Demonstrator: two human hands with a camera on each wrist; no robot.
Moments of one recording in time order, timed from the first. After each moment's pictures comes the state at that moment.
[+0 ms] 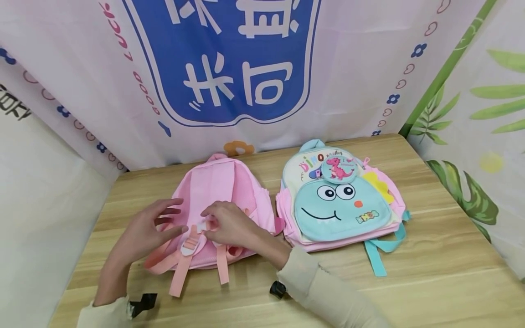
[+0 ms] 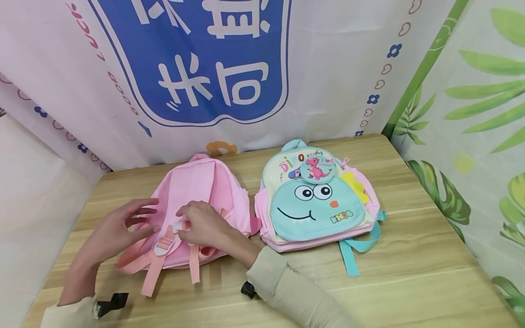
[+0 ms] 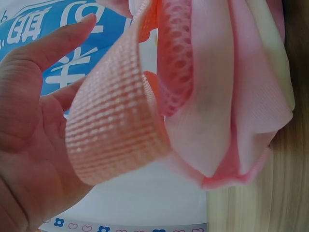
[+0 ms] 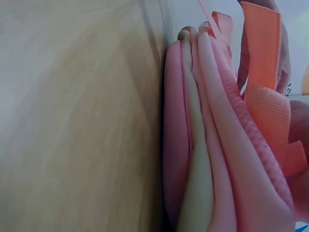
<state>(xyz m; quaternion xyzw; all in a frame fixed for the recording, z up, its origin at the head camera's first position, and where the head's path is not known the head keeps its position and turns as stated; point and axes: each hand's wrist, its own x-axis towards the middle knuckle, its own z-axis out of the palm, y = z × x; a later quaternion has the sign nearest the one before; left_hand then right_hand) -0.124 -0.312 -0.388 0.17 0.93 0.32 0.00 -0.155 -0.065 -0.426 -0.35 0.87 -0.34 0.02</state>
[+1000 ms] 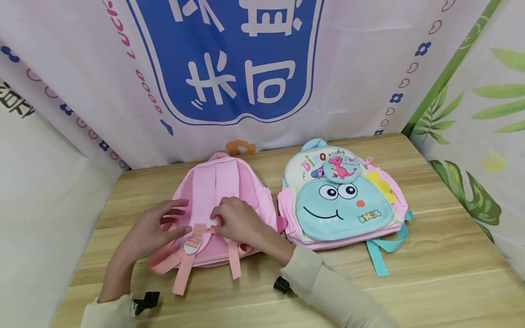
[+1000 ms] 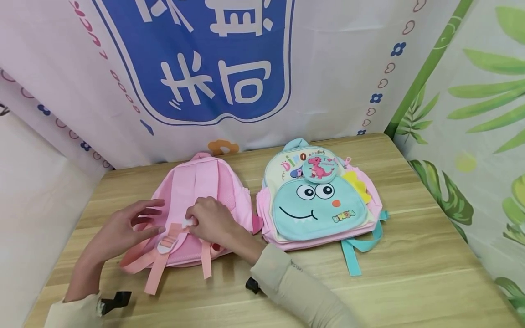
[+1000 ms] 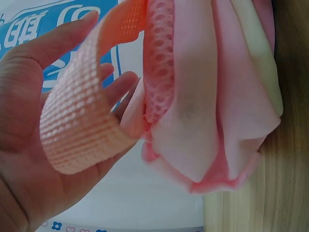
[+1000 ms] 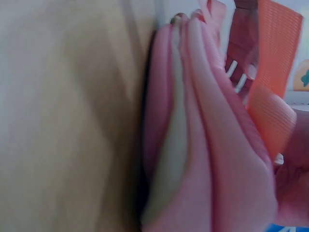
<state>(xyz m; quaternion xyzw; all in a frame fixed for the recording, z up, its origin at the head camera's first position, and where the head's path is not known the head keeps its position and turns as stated) -0.123 -0.310 -0.392 0.17 0.93 0.31 0.03 -0.156 -0.053 -0.424 -0.33 0.90 -0.28 -0.01</state>
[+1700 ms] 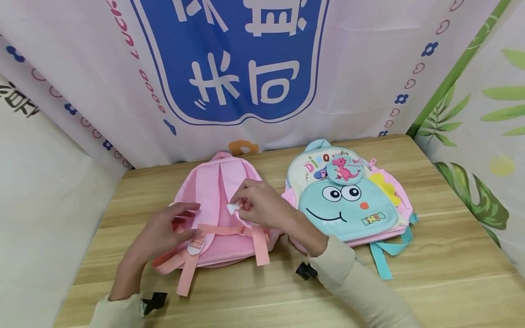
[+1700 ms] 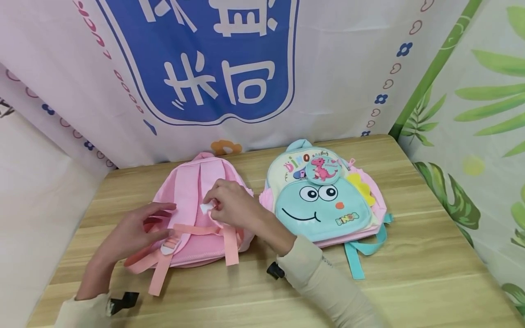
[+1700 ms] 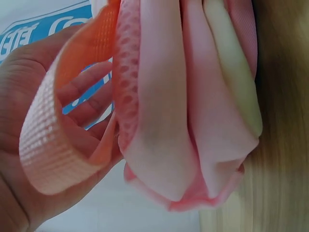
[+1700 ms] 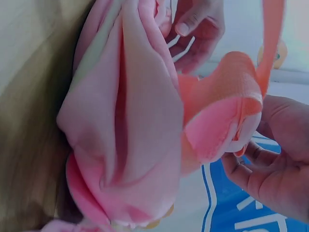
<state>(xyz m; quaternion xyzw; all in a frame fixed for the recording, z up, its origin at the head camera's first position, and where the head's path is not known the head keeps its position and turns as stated) -0.125 -0.299 -0.400 0.18 0.94 0.27 0.03 -0.166 0.004 -0.382 -0.34 0.87 -0.37 0.03</state>
